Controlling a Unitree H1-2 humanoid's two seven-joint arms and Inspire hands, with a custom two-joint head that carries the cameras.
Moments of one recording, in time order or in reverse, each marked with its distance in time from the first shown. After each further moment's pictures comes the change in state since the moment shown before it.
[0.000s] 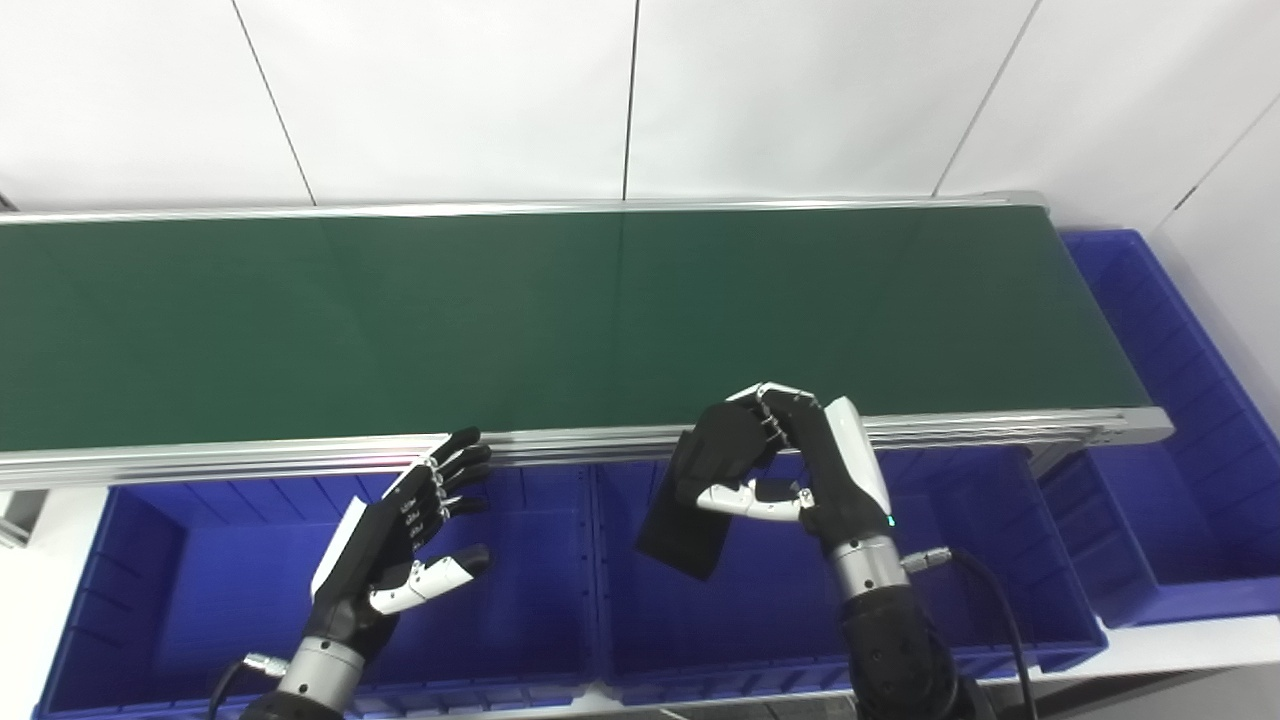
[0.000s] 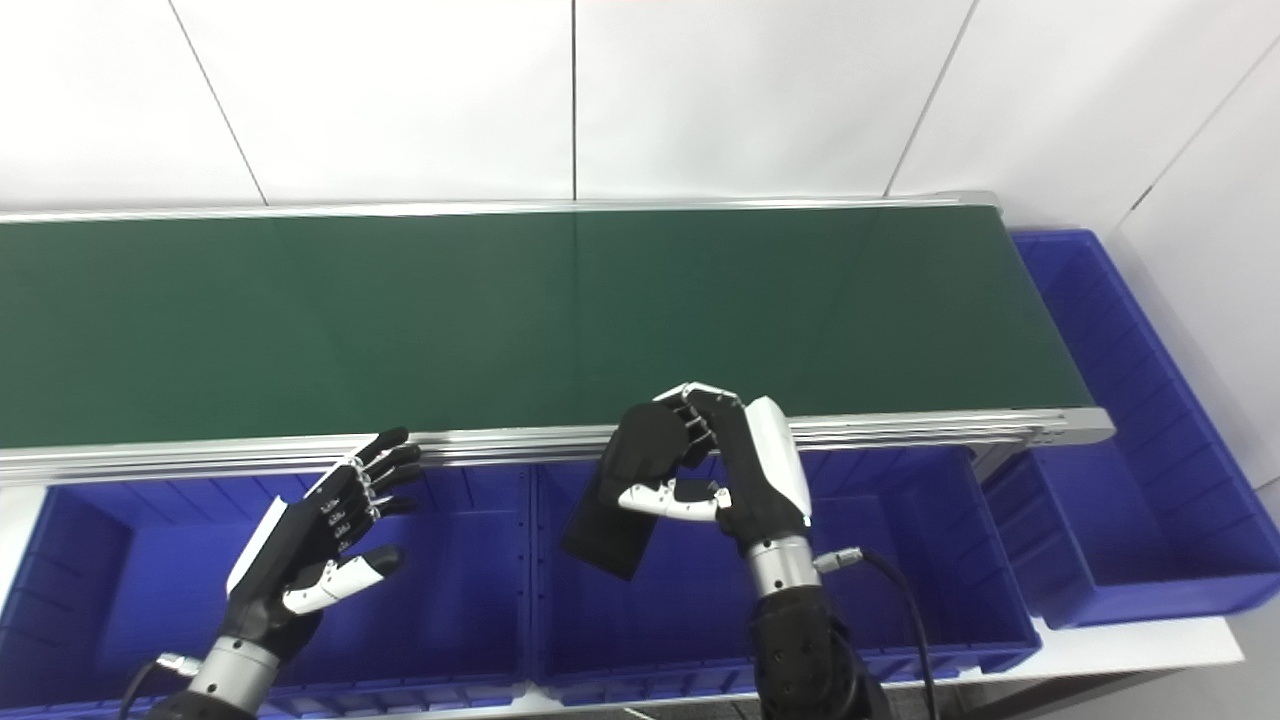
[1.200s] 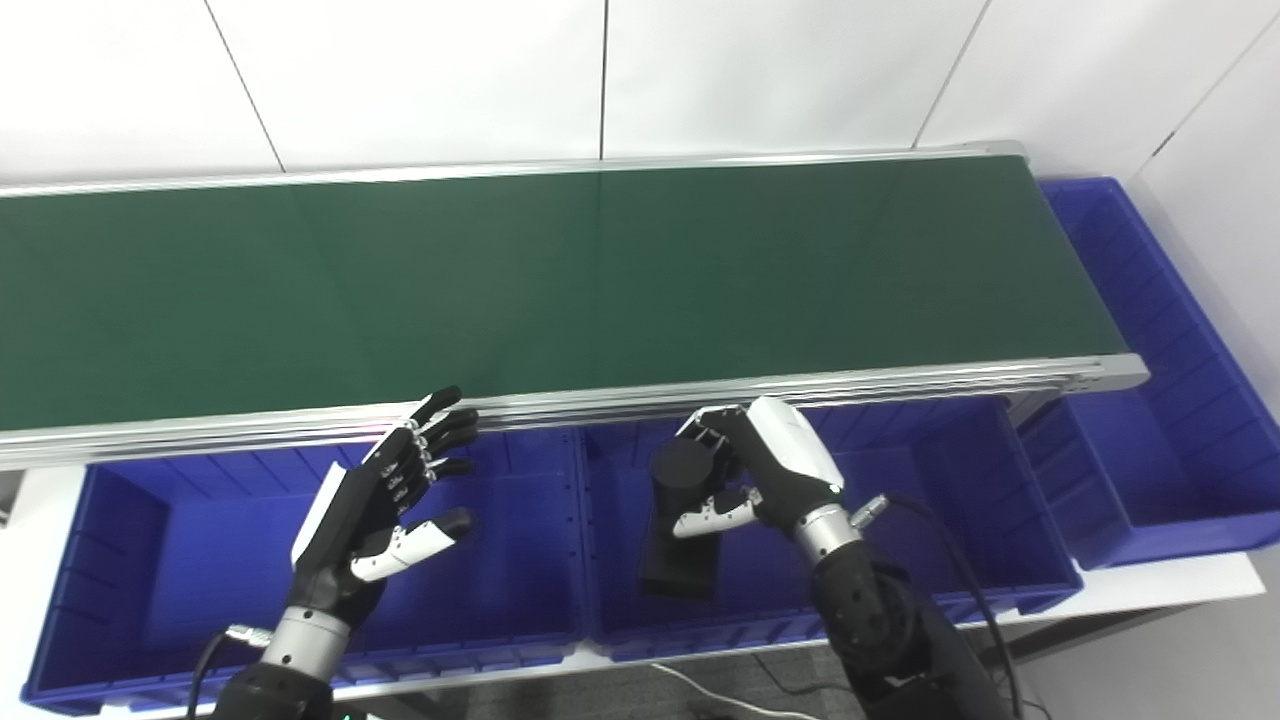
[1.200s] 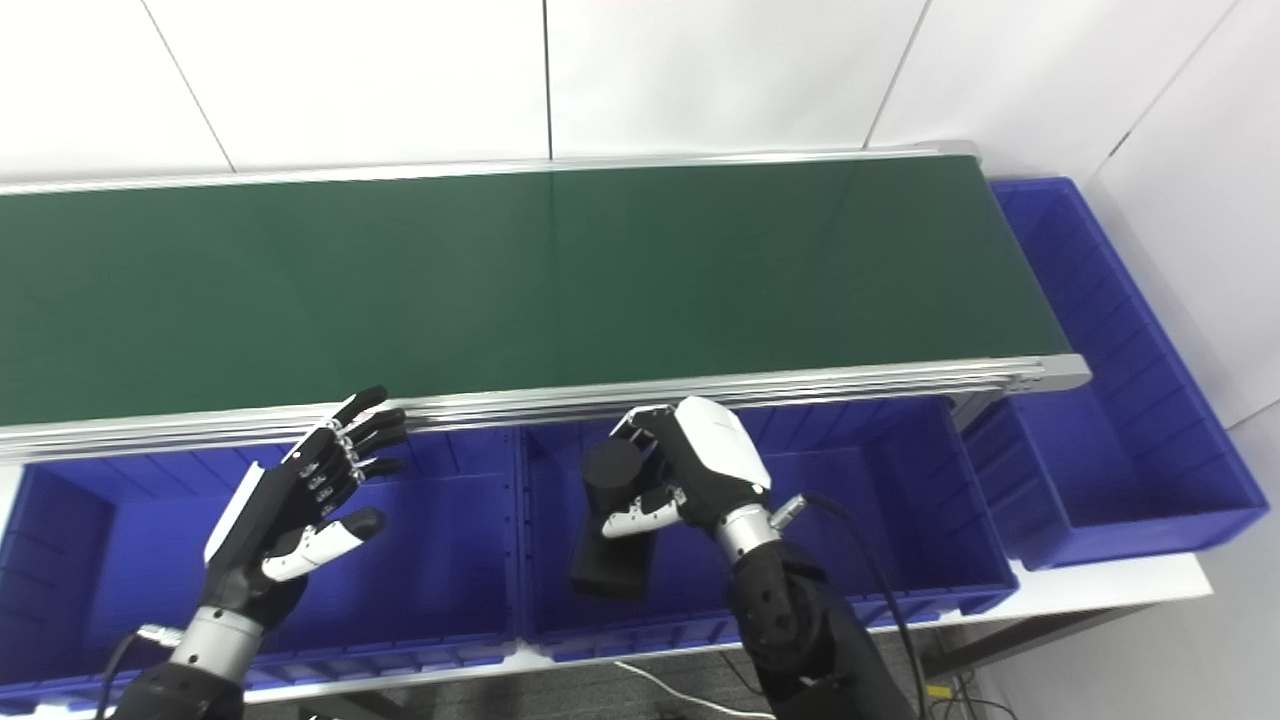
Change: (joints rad) left arm 0.007 0.006 -0.002 -0.053 -0.022 0.028 -0.013; right arm -0.053 -0.115 0.118 0.174 -0.186 0.047 0.113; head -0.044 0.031
